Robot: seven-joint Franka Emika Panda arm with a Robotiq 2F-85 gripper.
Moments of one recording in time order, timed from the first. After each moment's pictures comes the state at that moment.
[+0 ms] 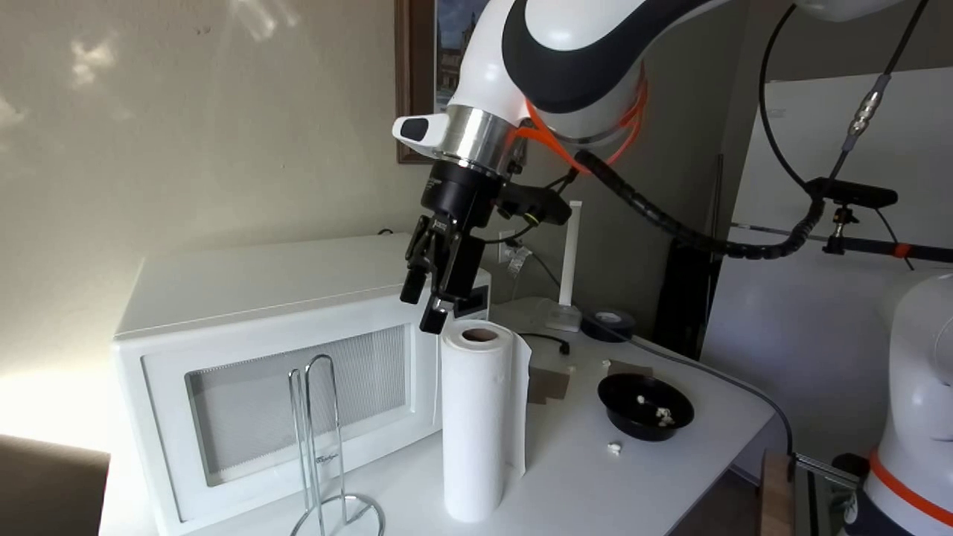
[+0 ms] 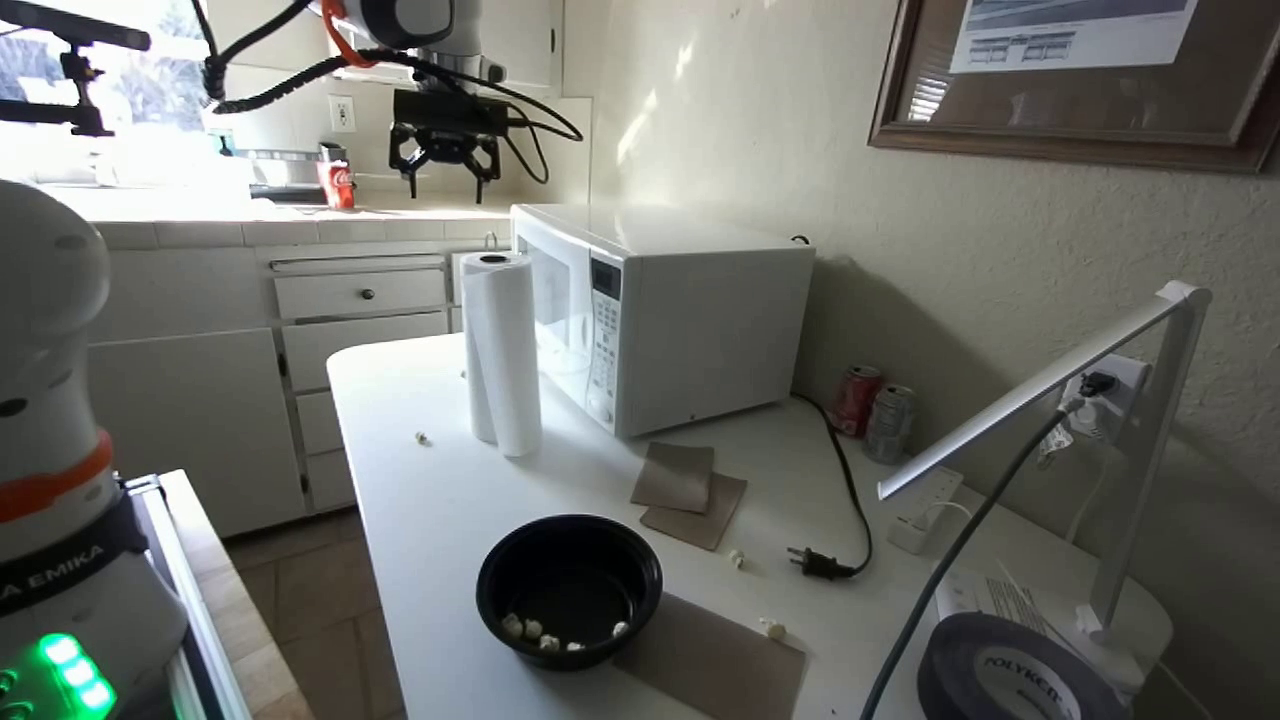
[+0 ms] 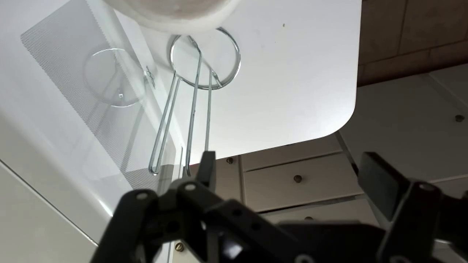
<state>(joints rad) 0.37 -0.19 0.07 -2.26 0.33 2.33 -0.84</state>
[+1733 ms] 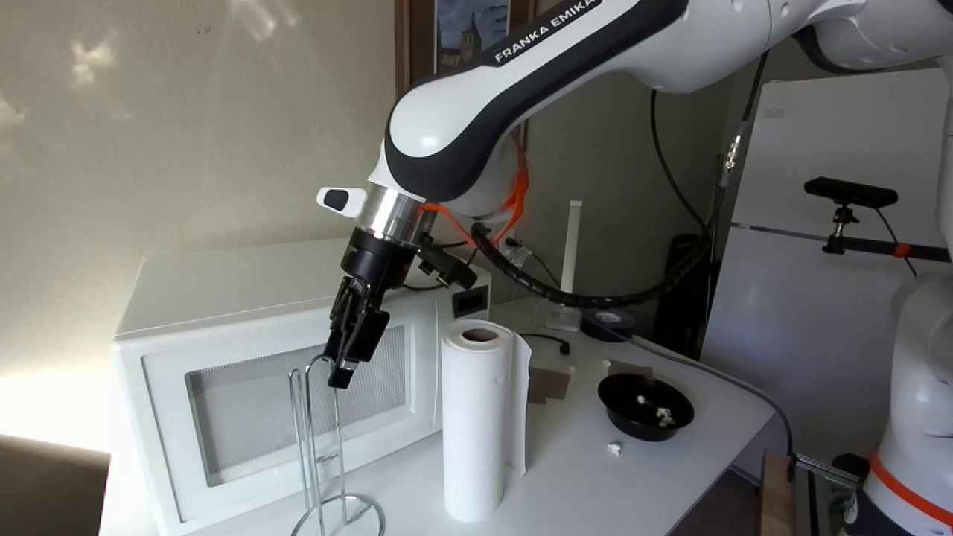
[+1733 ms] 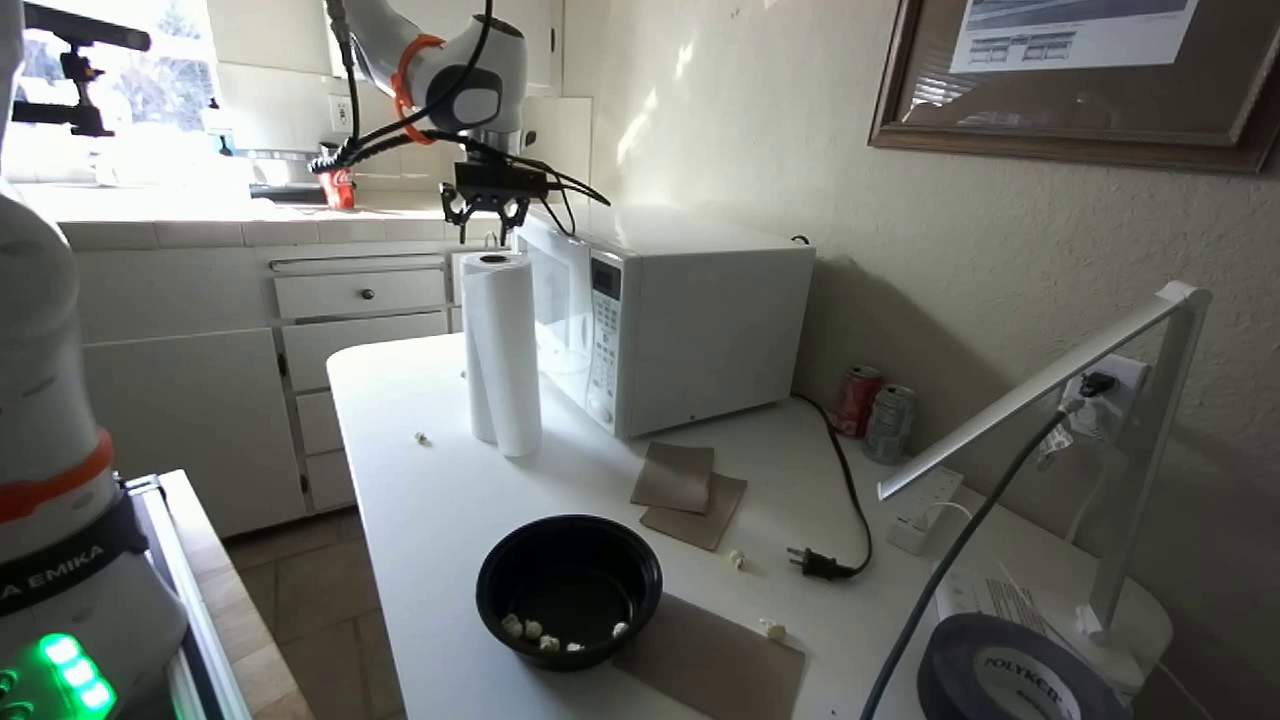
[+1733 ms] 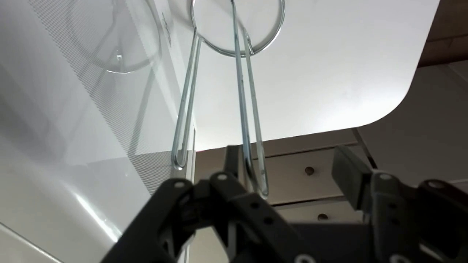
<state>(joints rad) 0.21 0.18 0.25 -2.04 0.39 2.49 -0.98</state>
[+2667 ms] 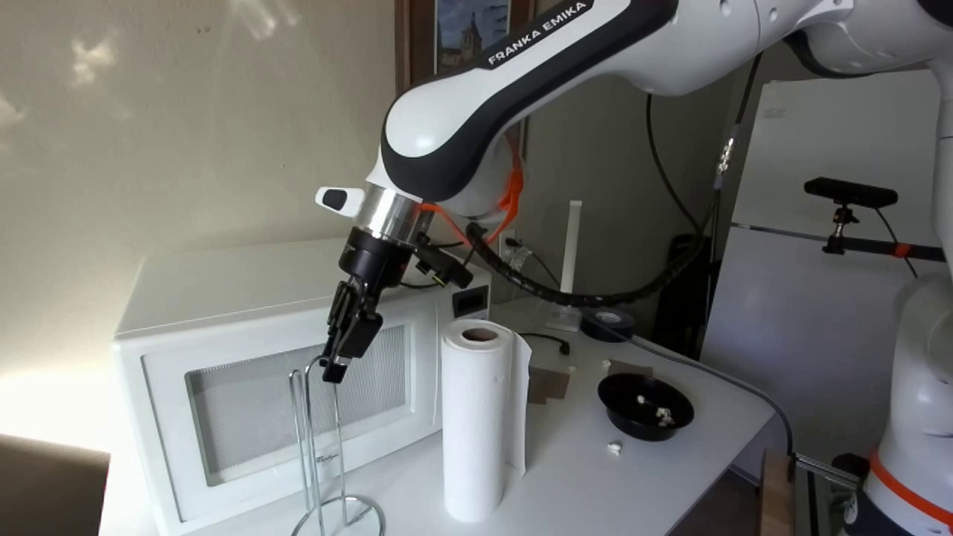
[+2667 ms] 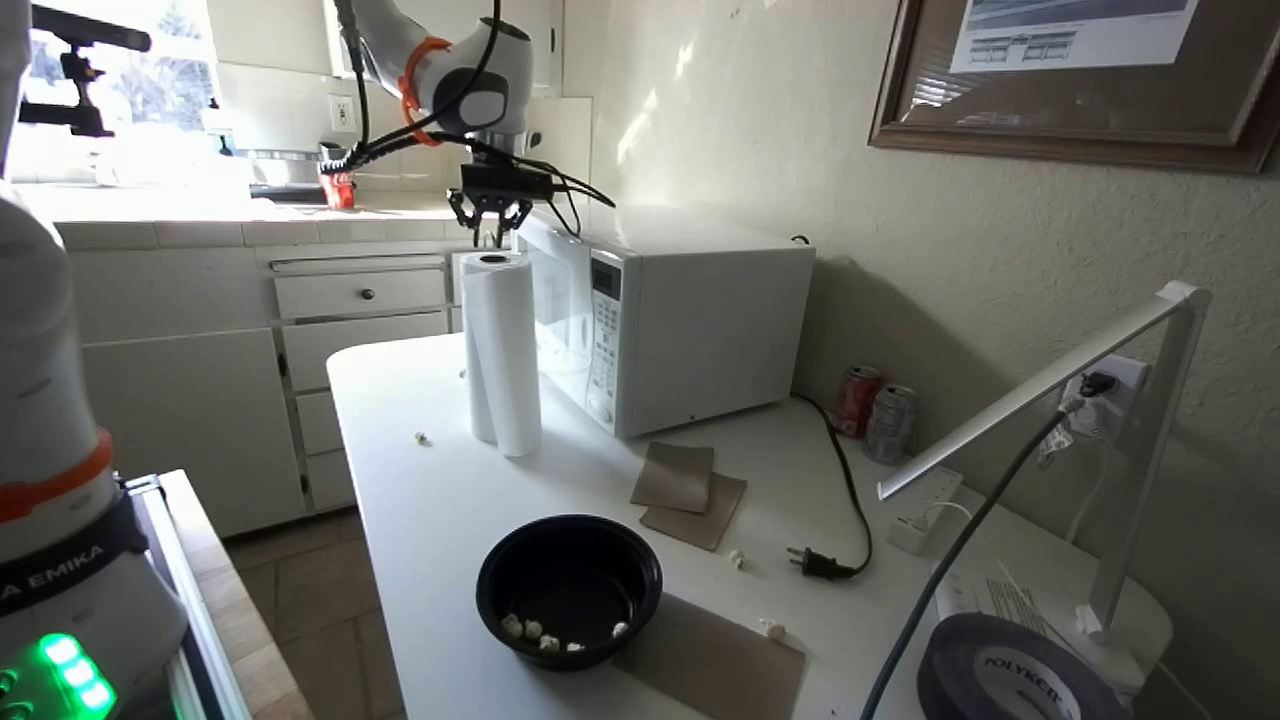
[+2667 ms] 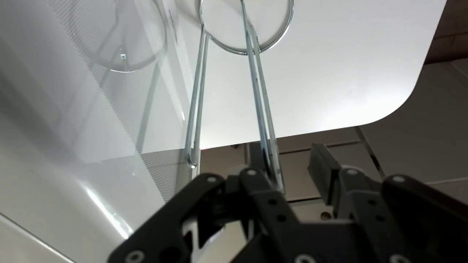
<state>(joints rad) 0.18 0.20 0.27 -2.01 0.39 2.49 -0.99</state>
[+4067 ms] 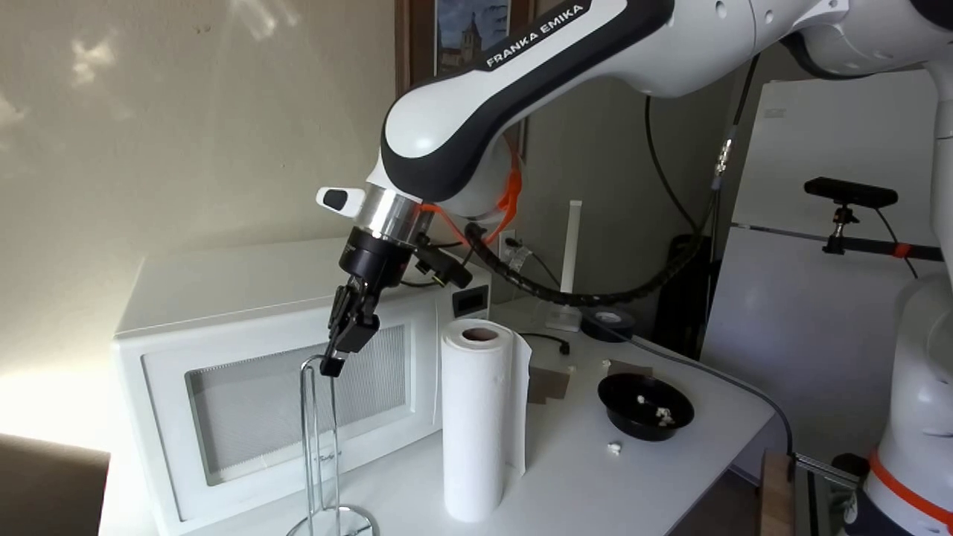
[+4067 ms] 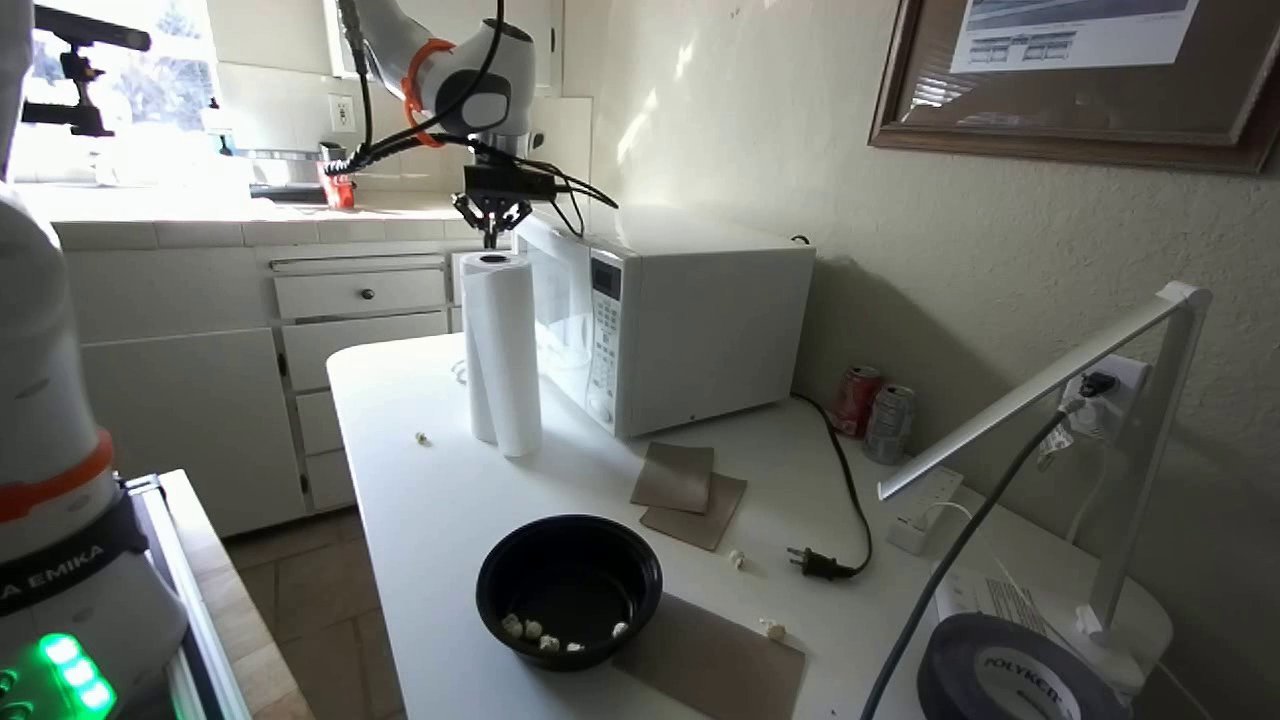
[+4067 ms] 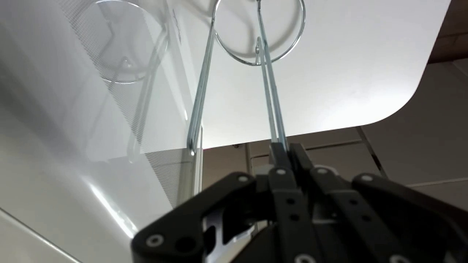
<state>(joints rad) 0.17 0.21 0.28 -2.01 0.39 2.49 -1.00</state>
